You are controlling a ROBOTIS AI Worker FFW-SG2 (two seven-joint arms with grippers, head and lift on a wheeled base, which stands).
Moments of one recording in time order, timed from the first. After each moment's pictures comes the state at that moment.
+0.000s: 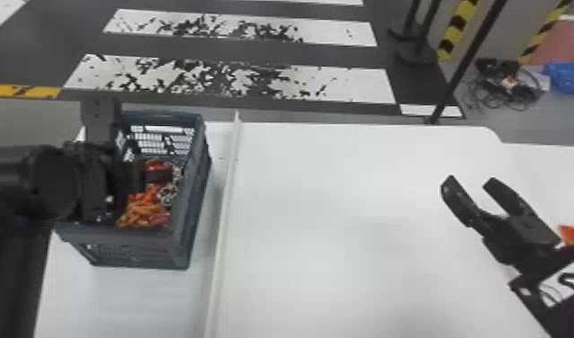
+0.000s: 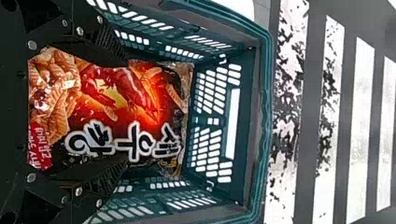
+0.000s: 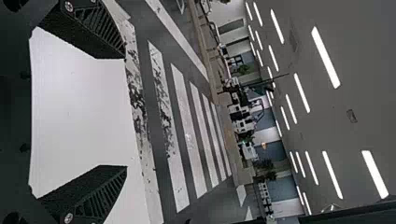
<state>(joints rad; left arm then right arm) -0.16 0.16 0.06 -1.84 0.33 1.35 0.20 0.48 -0.20 -0.31 -1.96 -0.53 0.19 0.39</state>
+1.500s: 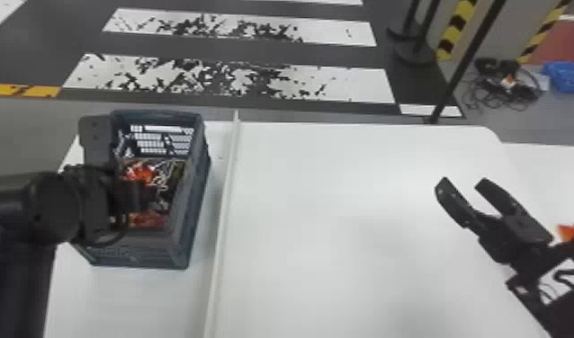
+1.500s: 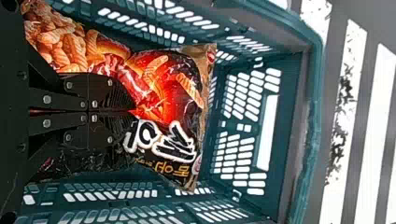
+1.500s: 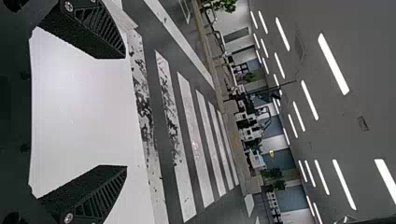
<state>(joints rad) -0.07 0.11 0.10 -1.89 0.32 1.32 0.21 0.47 -0.26 -0.28 -1.93 -0.58 0.19 0.39</state>
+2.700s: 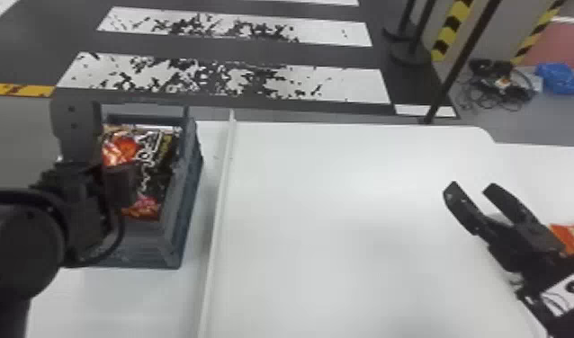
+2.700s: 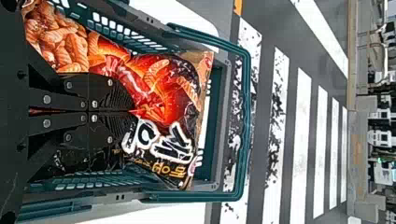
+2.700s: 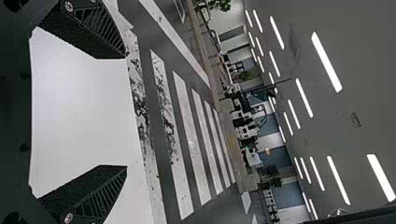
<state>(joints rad) 0.08 0.10 0.06 -2.20 0.34 1.23 0.37 0.53 -0.25 -0.33 -1.98 -0.61 0.18 0.41</state>
